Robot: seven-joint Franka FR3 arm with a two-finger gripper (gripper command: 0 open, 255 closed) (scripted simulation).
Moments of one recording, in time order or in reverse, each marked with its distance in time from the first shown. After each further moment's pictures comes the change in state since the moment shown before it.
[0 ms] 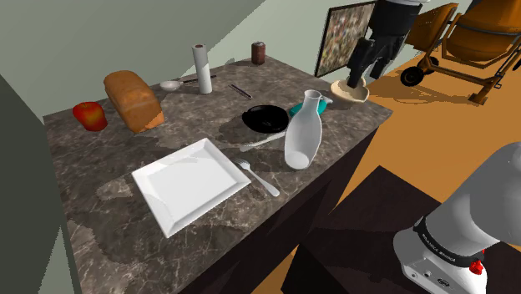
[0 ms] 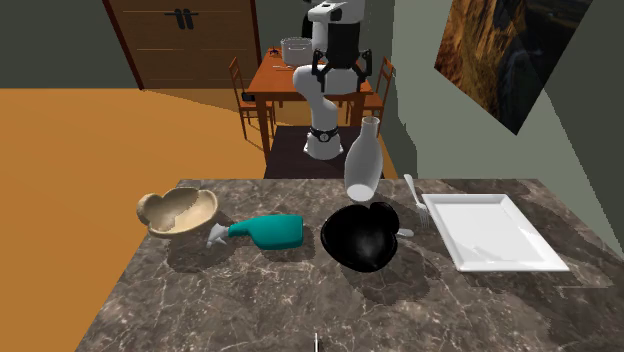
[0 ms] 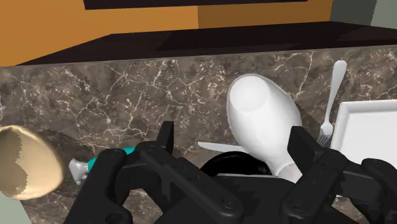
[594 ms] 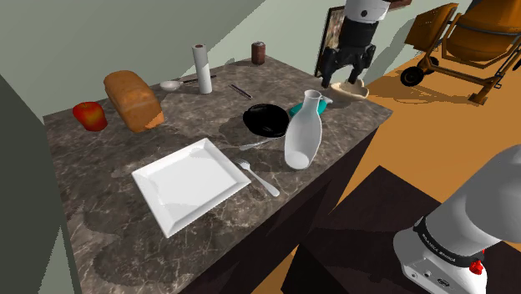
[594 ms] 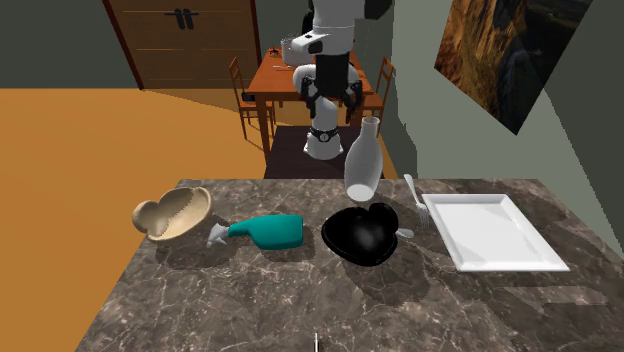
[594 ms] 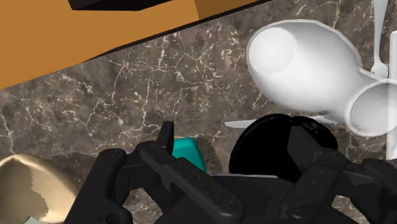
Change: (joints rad) arm -0.085 0.245 0.011 0.061 -0.002 0.164 0.168
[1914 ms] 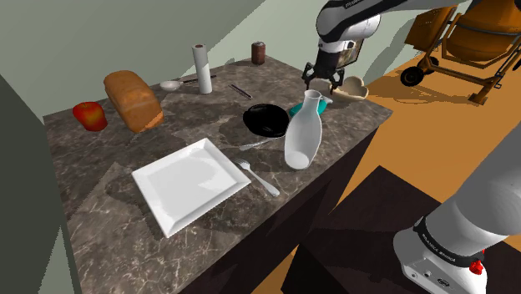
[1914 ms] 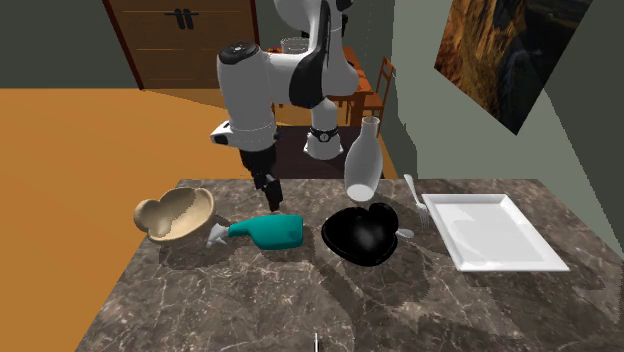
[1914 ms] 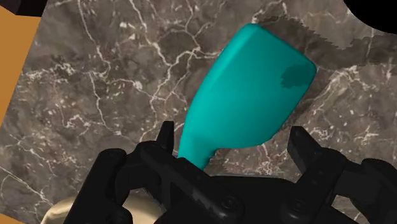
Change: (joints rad) arm -0.171 0.653 -0.090 0.350 -0.010 0.247 0.441
